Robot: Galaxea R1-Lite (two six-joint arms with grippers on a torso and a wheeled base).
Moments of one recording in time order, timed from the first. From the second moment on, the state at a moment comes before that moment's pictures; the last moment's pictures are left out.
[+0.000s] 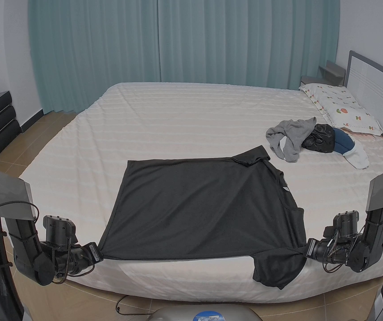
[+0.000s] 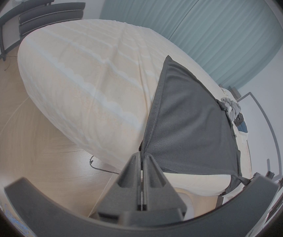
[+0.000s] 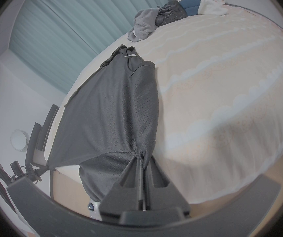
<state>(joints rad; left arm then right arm) -0.09 2.19 -0.24 -1.14 -0.10 -0.60 0.06 2.29 -0.27 -1.24 0.23 0.49</state>
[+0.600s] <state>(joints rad) -0.09 2.17 -0.21 -1.11 -0.08 -0.54 0.06 2.28 -0.22 -1.24 0.24 0.43</state>
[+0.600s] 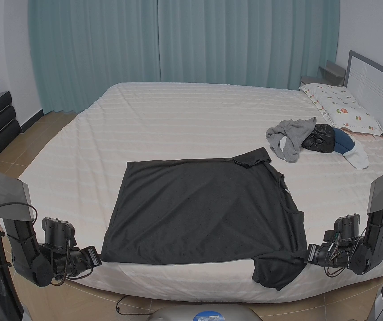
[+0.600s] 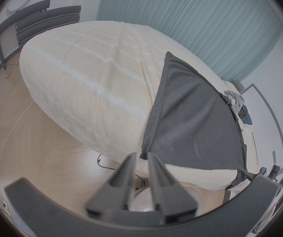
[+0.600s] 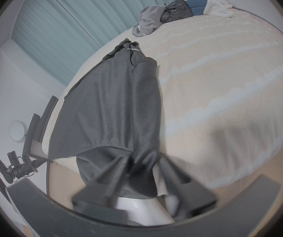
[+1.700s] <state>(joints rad) -0.05 2.12 -0.26 -1.14 -0.10 -0.62 -0.01 2.24 -0.29 -1.34 0.28 0.57</state>
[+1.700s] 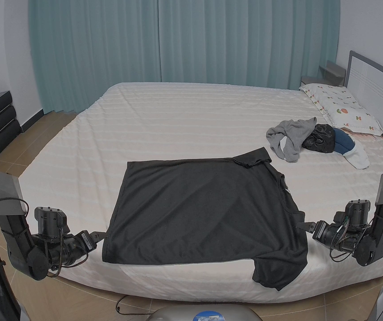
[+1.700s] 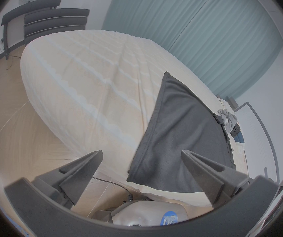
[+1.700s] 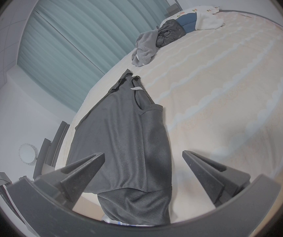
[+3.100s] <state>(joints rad) -0.04 2.12 -0.30 -1.14 -0.10 -0.68 0.13 2.15 -0.58 -1.16 0.20 0.57</state>
